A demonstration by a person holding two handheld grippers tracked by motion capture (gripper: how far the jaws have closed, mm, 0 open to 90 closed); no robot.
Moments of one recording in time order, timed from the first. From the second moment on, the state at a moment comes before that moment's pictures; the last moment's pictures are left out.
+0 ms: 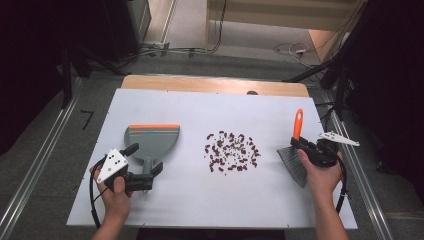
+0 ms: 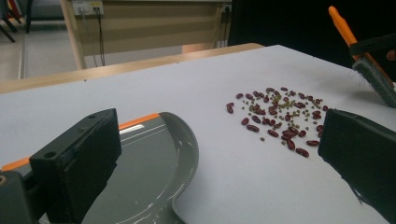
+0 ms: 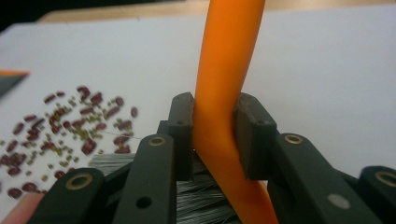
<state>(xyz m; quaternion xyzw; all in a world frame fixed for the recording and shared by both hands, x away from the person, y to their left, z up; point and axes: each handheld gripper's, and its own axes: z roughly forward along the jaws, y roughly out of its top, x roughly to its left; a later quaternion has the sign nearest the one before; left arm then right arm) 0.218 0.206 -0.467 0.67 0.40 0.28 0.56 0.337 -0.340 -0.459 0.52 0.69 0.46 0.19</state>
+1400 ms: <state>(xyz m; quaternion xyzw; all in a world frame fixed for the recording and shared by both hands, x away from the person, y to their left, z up) 0.230 0.141 -0.450 0.70 0.35 0.23 0.58 0.295 -0.255 -0.406 0.39 0.66 0.61 0.20</state>
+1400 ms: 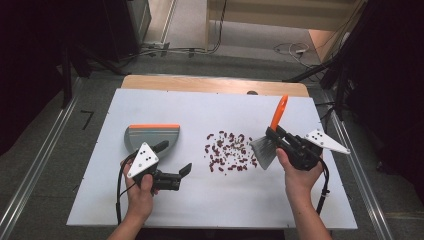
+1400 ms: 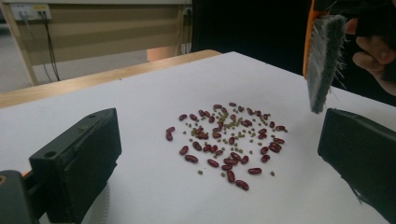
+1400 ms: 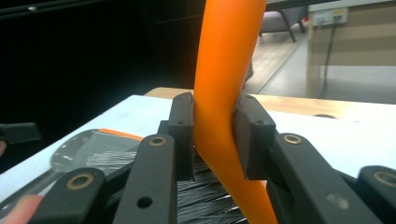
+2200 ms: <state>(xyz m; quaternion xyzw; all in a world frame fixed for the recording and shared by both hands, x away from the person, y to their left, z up) 0.242 0.085 -0.444 0.73 0.29 0.14 0.61 0.282 -0.205 -0.411 0.35 0.69 0.61 0.18</state>
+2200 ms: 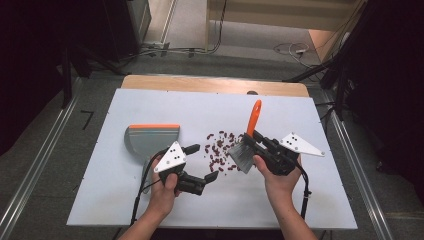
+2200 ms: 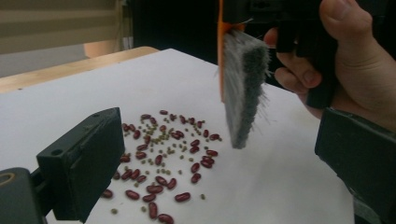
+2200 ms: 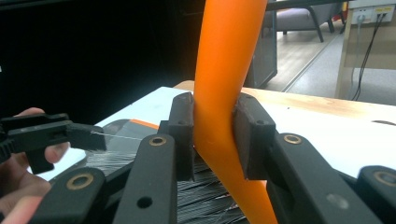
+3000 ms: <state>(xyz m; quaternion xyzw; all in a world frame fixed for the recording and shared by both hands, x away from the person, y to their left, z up) 0.239 0.044 -0.456 0.74 0.34 0.13 0.56 0.272 -0.174 -0.417 0.33 0.69 0.61 0.17</state>
